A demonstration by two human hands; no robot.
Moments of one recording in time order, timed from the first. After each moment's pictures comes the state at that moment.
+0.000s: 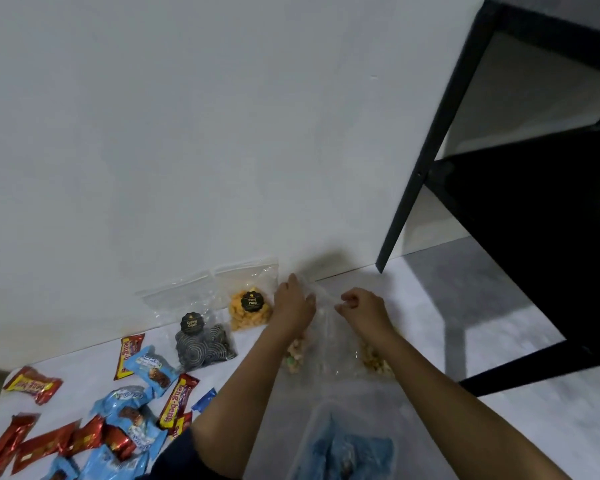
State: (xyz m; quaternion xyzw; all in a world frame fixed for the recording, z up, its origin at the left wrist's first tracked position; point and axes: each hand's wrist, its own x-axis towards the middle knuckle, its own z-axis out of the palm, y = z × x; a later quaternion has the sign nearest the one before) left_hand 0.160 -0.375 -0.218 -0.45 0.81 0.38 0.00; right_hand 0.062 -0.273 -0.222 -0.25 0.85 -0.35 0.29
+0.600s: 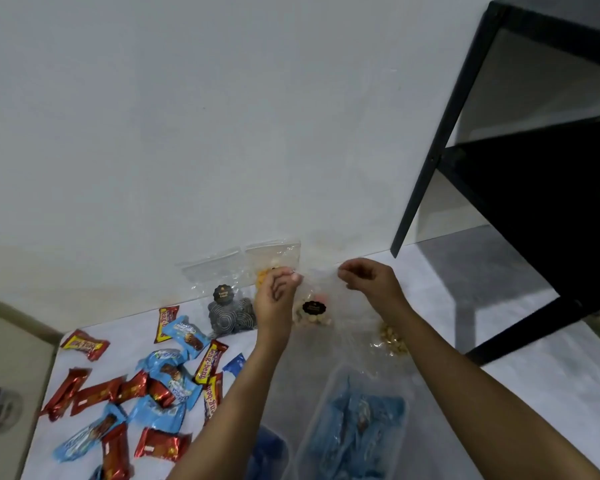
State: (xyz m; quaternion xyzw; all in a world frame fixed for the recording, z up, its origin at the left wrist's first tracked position) left_hand 0.242 -0.346 -0.184 -0.39 0.52 0.64 -0.41; right_hand 0.094 -0.262 -0.178 -0.27 0.66 -0.60 0.36
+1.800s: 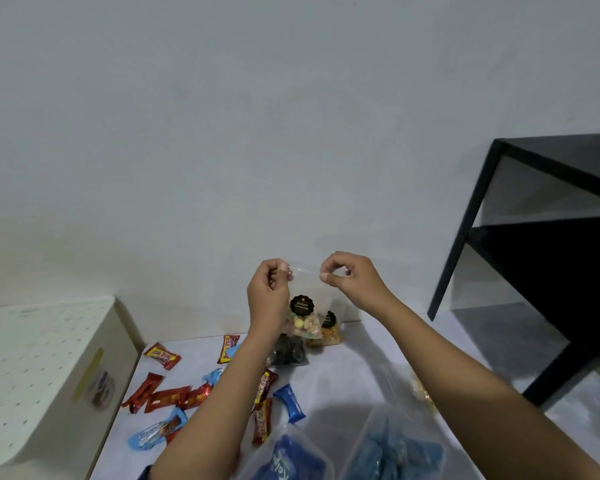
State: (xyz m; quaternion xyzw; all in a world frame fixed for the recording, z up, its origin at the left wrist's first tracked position) left_hand 0.325 -0.371 -0.063 -0.39 0.61 0.44 -0.53; right_hand 0.184 -0.309 -0.040 -0.54 0.63 -0.50 0.25
